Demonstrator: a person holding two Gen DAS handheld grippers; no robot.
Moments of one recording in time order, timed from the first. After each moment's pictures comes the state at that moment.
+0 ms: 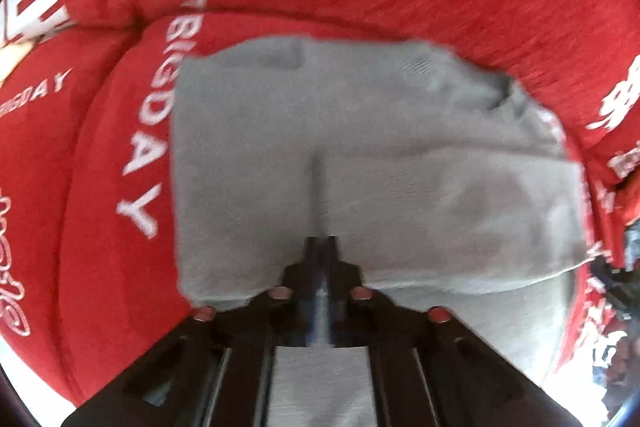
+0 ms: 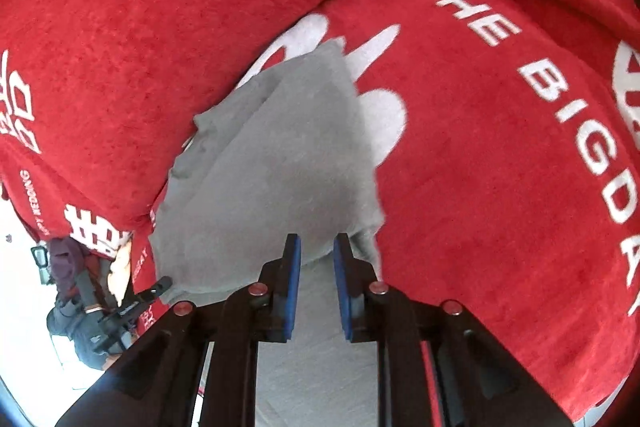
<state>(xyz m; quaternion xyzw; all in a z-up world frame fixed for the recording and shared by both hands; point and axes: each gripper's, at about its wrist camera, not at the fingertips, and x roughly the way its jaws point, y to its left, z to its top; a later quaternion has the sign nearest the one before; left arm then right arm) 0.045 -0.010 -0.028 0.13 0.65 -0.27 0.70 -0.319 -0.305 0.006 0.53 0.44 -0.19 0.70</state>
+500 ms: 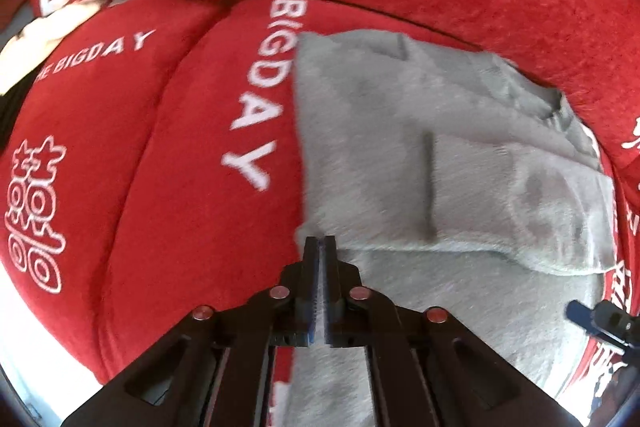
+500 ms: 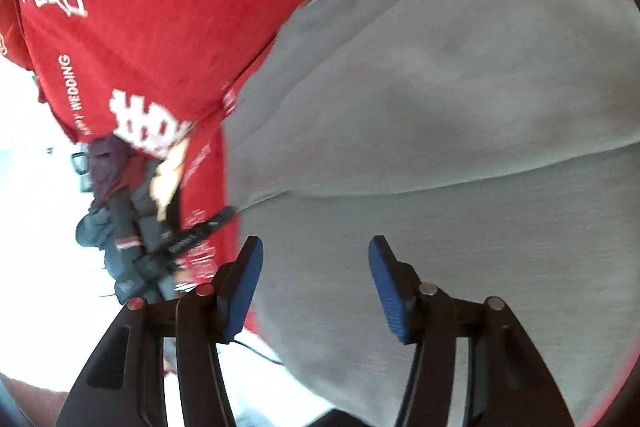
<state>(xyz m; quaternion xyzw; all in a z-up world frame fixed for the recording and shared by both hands) 0.051 0.052 -0.012 0.12 0.65 -0.19 0.73 -0.195 -0.172 -0.015 0.55 0.49 0.01 0.68</state>
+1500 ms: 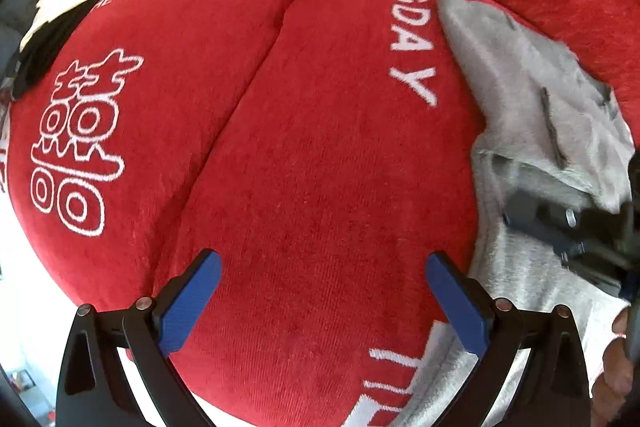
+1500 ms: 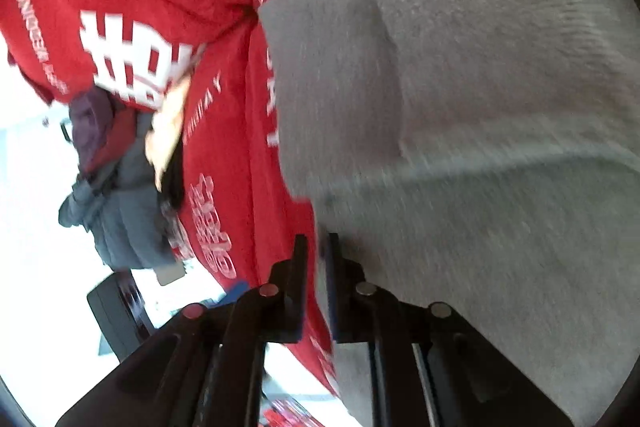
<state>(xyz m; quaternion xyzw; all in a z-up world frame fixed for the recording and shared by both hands) 0.023 0.156 -0.022 0.12 0.66 -0.14 0.73 -0.066 -0.031 -0.059 0.52 0.56 0.06 0.64</state>
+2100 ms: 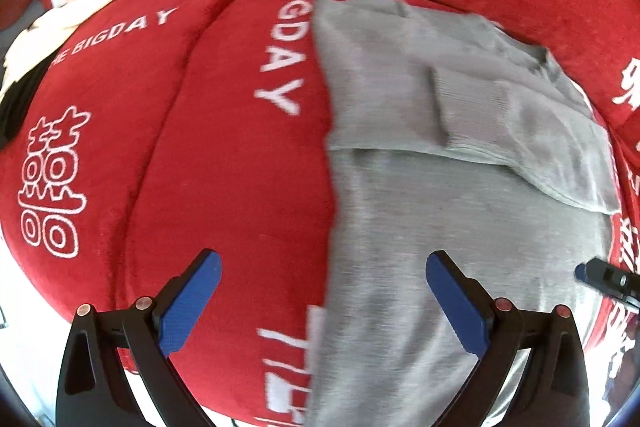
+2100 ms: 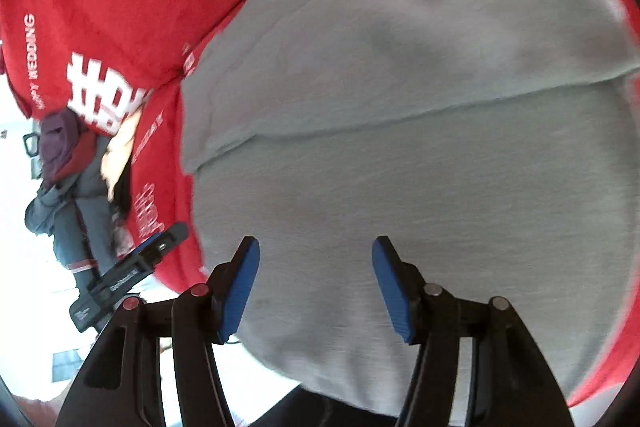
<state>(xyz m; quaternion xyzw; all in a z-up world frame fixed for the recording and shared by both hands) -0.022 0.069 0.014 0.15 0.65 -0.21 0.72 -0.231 -0.151 0.008 0.46 0.56 -0.08 0.69</state>
